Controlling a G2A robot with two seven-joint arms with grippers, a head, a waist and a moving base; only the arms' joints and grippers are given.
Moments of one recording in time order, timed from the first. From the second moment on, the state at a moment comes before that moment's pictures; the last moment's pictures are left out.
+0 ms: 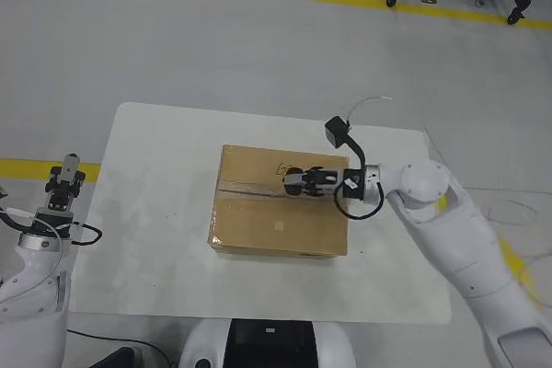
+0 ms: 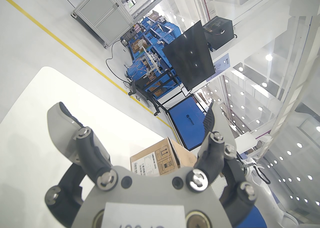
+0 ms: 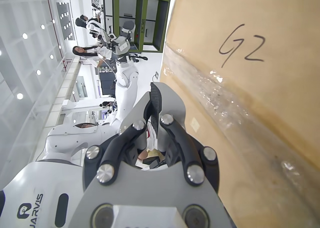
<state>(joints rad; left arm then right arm) 1.79 -1.16 -2.04 -1.78 0.07 -0.51 -0.20 -0.83 -1.11 0.90 -1.51 0.37 0.06 0.98</state>
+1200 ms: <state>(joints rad) 1.79 -1.16 -2.04 -1.78 0.07 -0.51 -0.20 -0.58 -1.35 0.52 -1.25 0.39 0.13 0.78</state>
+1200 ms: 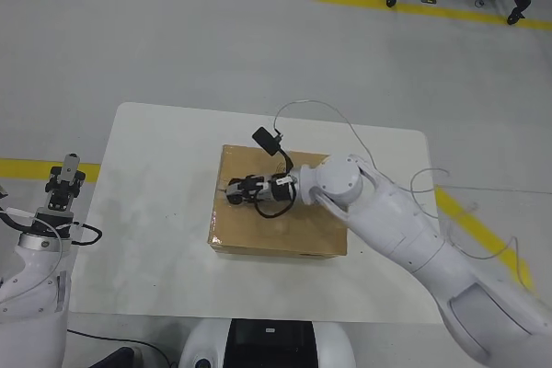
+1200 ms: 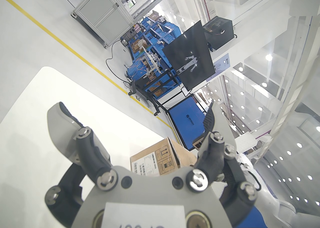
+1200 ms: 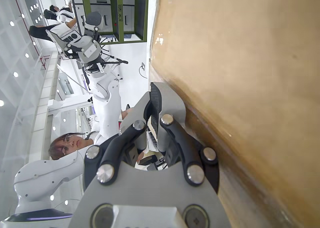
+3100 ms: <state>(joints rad) 1.79 -1.16 -2.04 -1.78 0.07 -0.51 -0.20 -0.80 -1.27 0.86 -1.42 0.14 0.36 0.93</state>
